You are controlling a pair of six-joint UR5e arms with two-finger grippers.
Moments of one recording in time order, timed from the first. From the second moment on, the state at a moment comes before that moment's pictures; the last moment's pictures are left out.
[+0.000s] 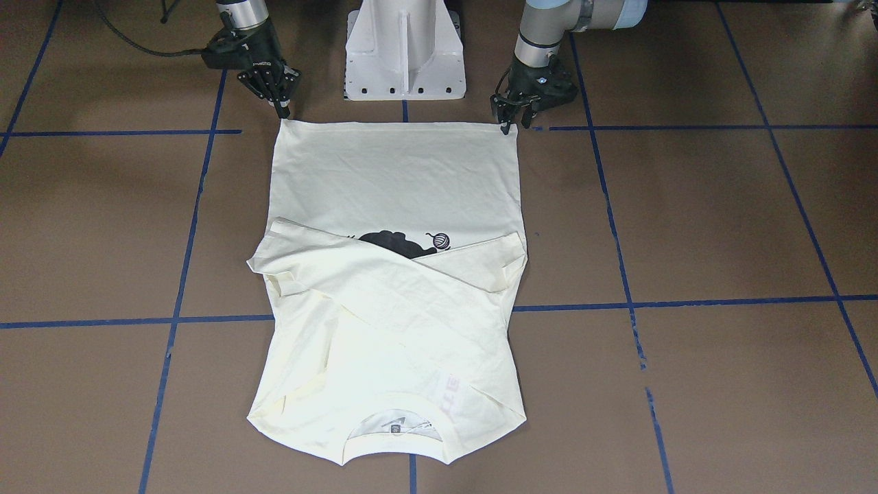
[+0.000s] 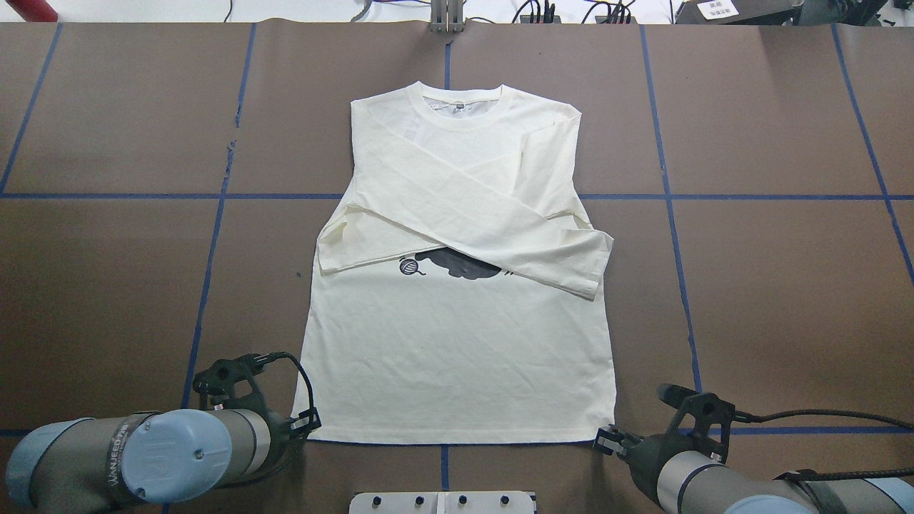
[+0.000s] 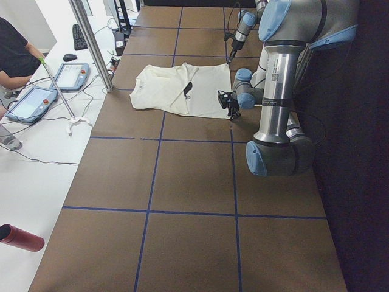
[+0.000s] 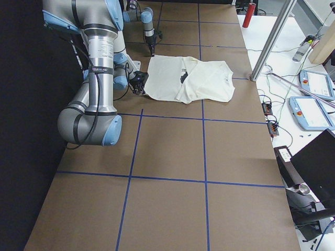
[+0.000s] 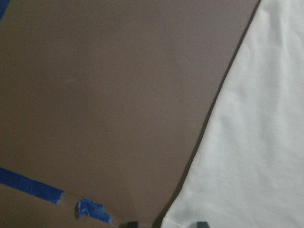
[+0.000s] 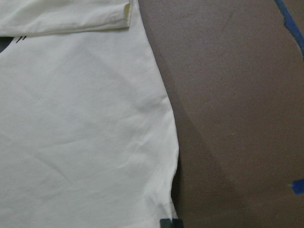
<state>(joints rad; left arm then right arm) -0.13 -1.73 -2.03 -1.79 -1.56 -1.85 -0.04 -1.64 2.18 -1.22 1.21 1.90</state>
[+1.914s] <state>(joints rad) -0.38 -1.92 -2.07 -1.68 -1.60 -1.70 0.22 -1.52 2.17 -1.23 1.32 1.72</state>
